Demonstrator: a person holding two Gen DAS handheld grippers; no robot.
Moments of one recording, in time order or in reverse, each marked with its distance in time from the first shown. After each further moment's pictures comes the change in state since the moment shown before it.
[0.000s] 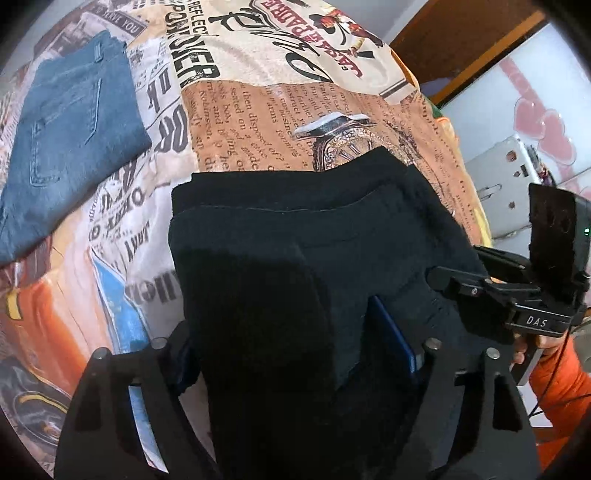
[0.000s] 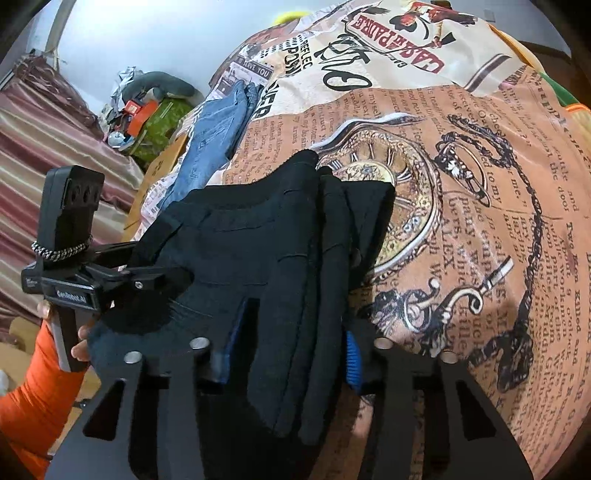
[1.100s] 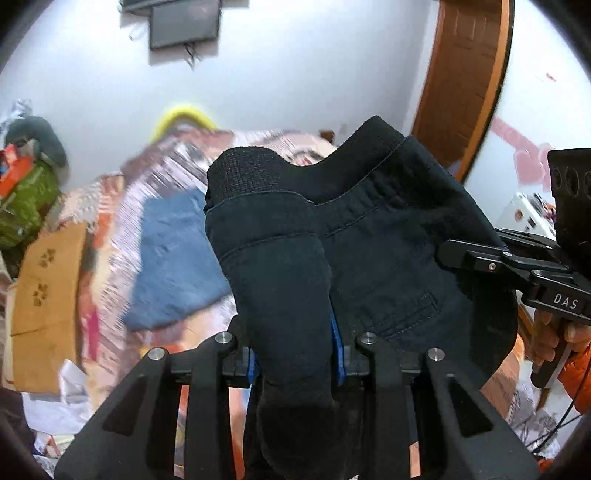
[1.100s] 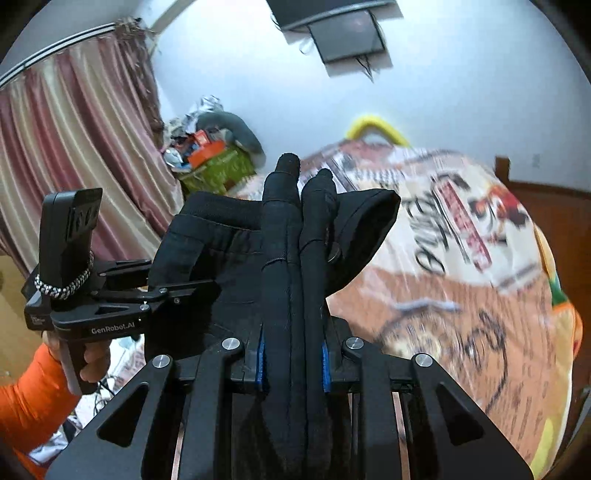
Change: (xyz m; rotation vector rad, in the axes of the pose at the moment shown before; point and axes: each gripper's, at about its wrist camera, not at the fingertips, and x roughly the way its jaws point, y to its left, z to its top) left arm -0.189 -0.026 -0.041 0.083 -0.525 0.250; right arm -0.078 0.144 0.048 -0.379 -0.336 -0.005
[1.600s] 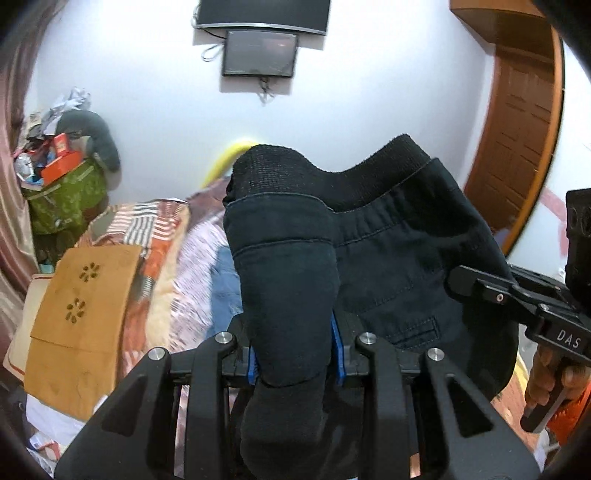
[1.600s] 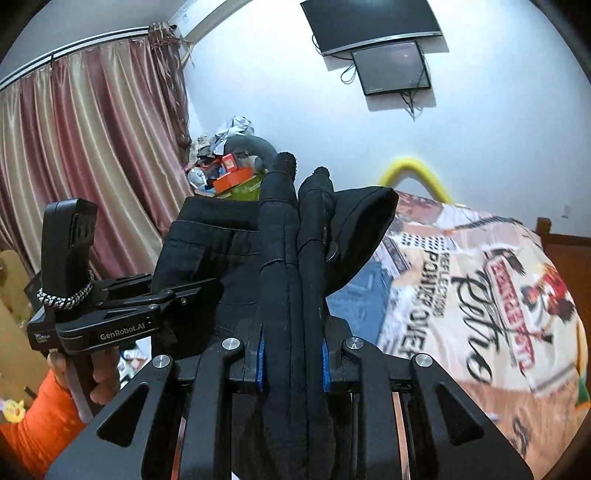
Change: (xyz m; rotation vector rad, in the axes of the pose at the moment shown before) left arm 0.008 0.124 0.059 -0.159 -0.168 0.146; right arm 0.097 0.039 0.084 -0.086 -0.093 0.071
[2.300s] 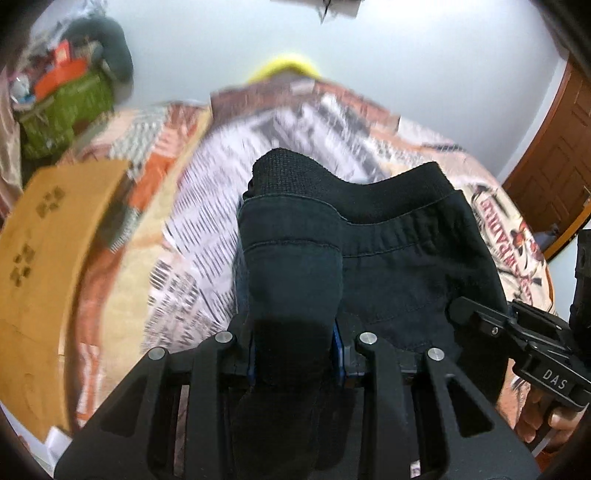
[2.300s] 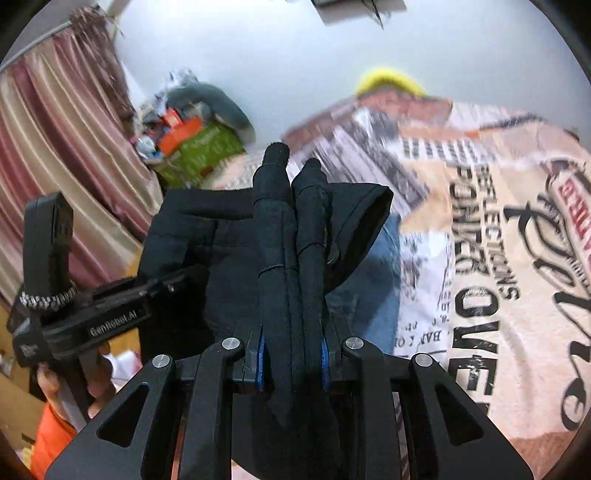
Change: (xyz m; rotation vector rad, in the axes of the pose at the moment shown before) left arm 0.242 0.118 -0.043 -0.167 0.285 0.027; right arm 0.208 -0.086 -0.046 0.180 0.262 -0.068
